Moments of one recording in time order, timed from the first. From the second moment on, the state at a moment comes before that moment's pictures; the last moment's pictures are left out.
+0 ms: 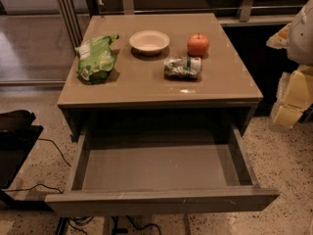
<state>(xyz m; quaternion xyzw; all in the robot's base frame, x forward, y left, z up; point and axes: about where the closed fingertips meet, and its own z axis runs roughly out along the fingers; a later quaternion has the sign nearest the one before) 0.438 -0.217 0.976 -0.60 0.78 -0.03 0.16</state>
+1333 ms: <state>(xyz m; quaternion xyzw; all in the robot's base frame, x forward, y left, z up) 0.398 -0.203 0.859 -0.63 0.75 0.05 0.19</state>
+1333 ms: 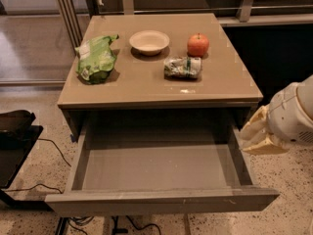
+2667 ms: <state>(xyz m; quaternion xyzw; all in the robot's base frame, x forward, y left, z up) 0.351 -0.176 0.771 -0.59 0.77 0.15 0.18</state>
